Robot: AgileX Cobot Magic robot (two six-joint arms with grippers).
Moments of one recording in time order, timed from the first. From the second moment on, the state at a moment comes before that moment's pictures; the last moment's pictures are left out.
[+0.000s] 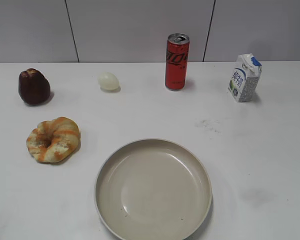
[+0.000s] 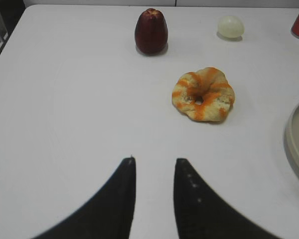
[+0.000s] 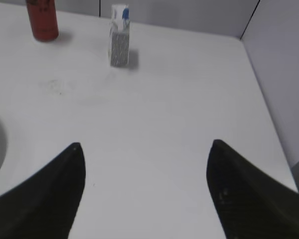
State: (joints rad) left arm -0.20 0.01 -0.49 -0.02 1.08 -0.08; right arm 0.12 0.02 -0.43 -0.07 0.86 -0.01
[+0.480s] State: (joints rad) left arm -0.20 0.01 -0.49 -0.02 1.08 -0.08; right arm 0.12 0.62 -0.54 -0.08 0.47 0.05
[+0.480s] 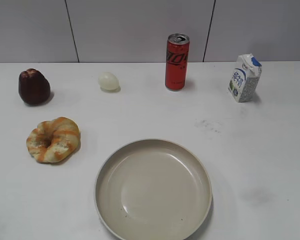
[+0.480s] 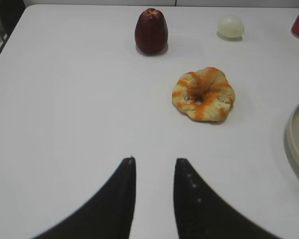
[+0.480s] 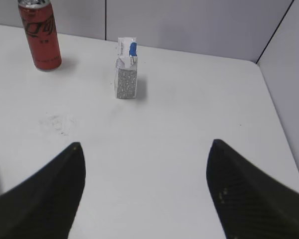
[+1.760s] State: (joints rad) left arm -0.20 0.01 -0.49 -0.02 1.08 -0.08; right arm 0.12 2.16 -1.84 0.01 0.94 -0.06
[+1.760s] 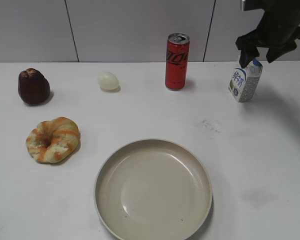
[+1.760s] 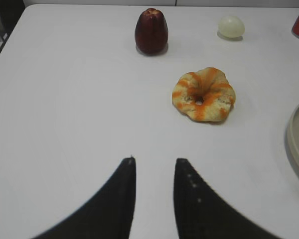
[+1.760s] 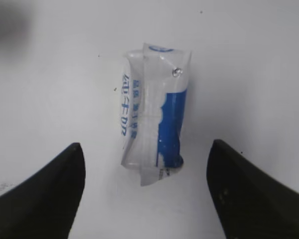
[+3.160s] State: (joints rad) left arm -0.20 0.01 -0.49 -0.02 1.08 -0.08; right arm 0.12 2.14 -1.84 0.01 0.92 -0.06
